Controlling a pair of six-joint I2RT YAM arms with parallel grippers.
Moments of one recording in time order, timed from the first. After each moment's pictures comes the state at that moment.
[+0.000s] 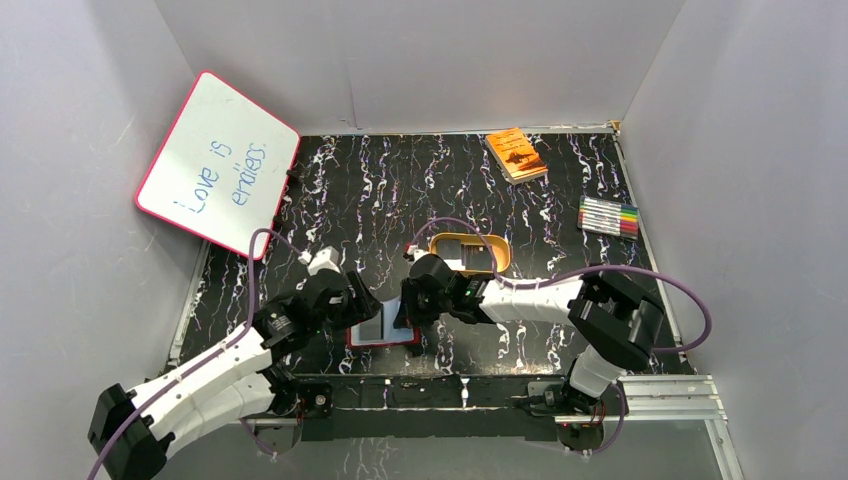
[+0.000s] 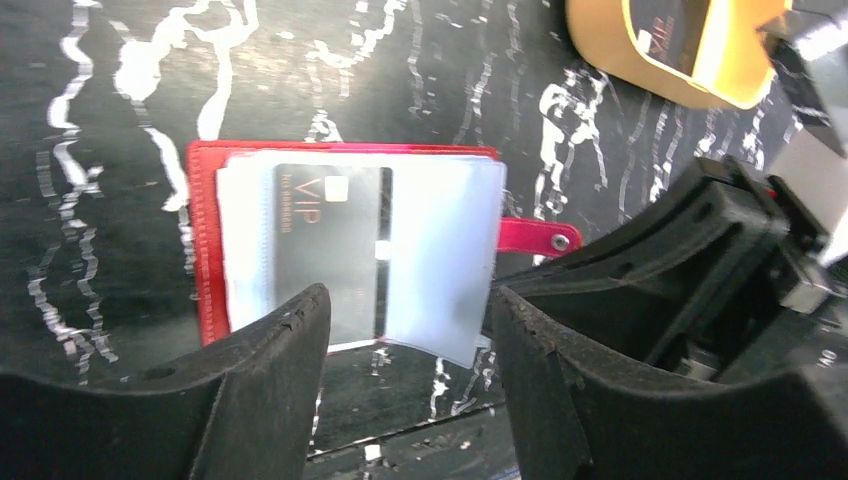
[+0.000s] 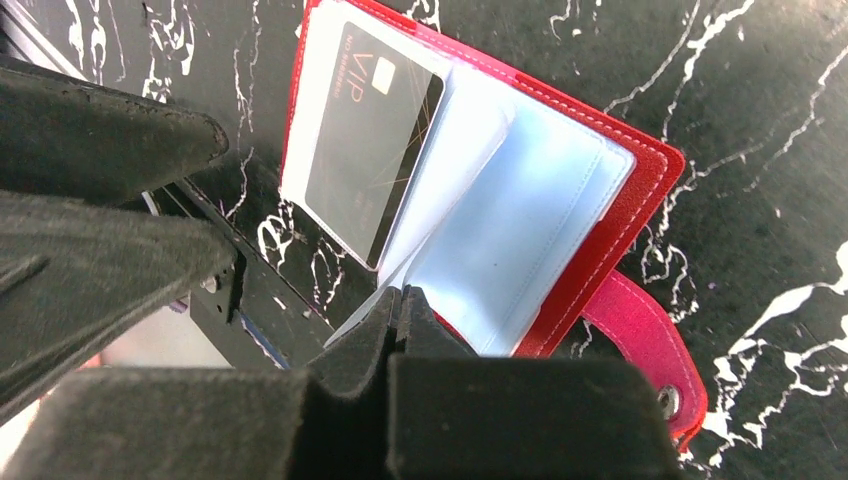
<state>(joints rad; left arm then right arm) -0.79 0.80 0.48 -0.45 -0.17 -0.98 1.10 1.60 0.83 0.00 -0.15 0.83</state>
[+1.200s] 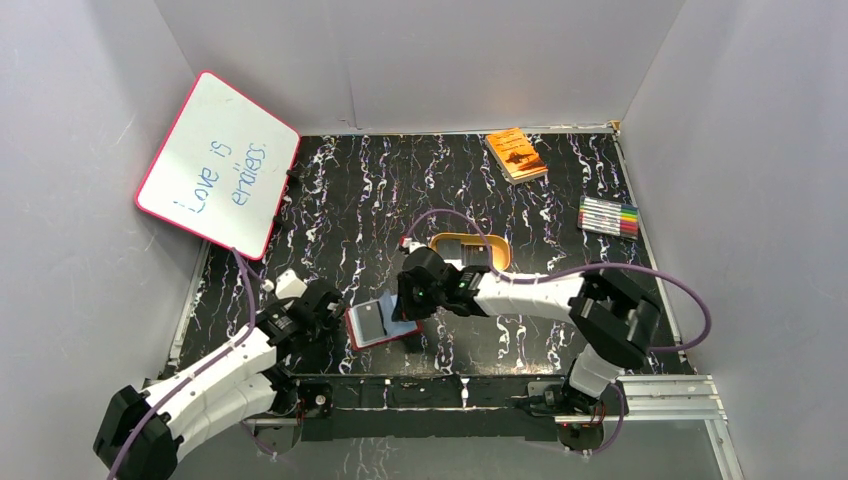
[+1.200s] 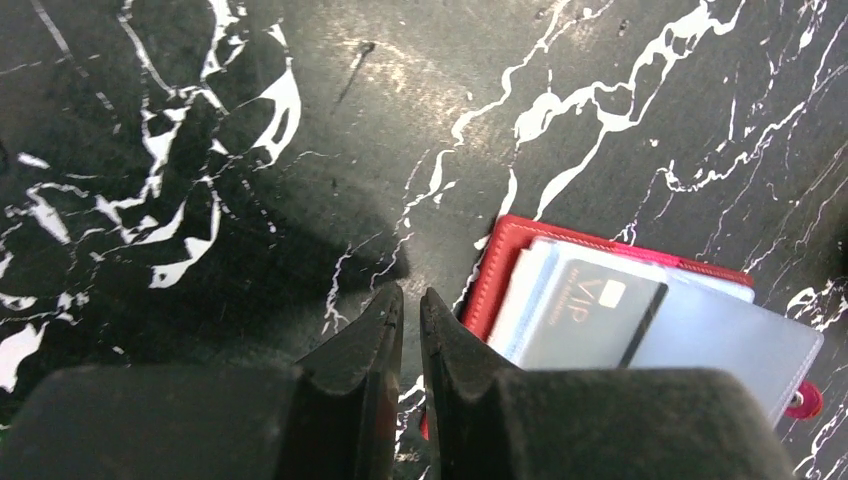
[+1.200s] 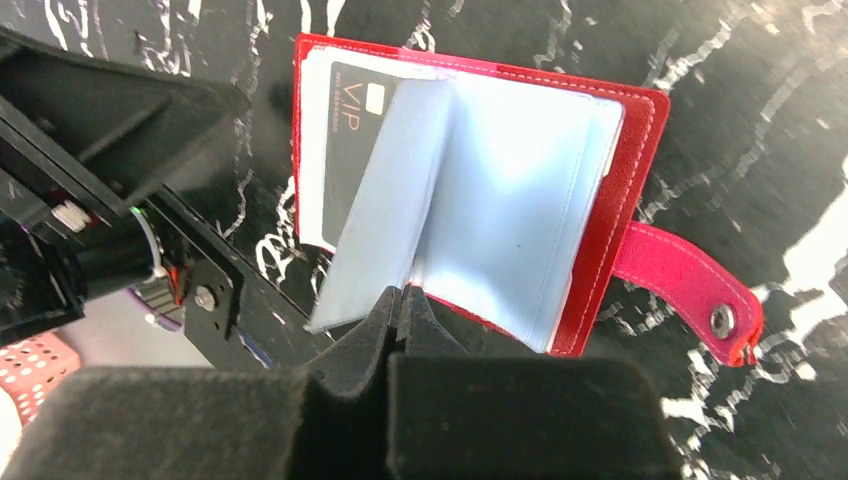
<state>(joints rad) -0.68 0.80 0.38 -0.71 -0.42 -1.27 1.10 1.65 0.95 -0.11 -0.11 0.81</state>
